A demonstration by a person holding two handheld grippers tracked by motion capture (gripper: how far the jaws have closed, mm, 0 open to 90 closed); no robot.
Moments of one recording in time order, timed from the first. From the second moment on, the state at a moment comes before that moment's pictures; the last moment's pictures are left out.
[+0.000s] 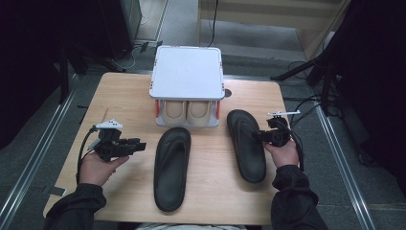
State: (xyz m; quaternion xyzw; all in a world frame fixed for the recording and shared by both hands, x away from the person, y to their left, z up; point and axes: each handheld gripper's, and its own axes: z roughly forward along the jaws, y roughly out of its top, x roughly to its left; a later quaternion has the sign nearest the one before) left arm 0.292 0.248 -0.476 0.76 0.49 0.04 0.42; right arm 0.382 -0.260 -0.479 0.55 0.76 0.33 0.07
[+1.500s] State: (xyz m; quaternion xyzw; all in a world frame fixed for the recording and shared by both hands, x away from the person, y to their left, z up) left arm 0.319 0.210 -0.522 0.82 0.45 0.01 0.36; right arm 0.323 -0.164 -0.500 0.49 0.81 0.32 0.06
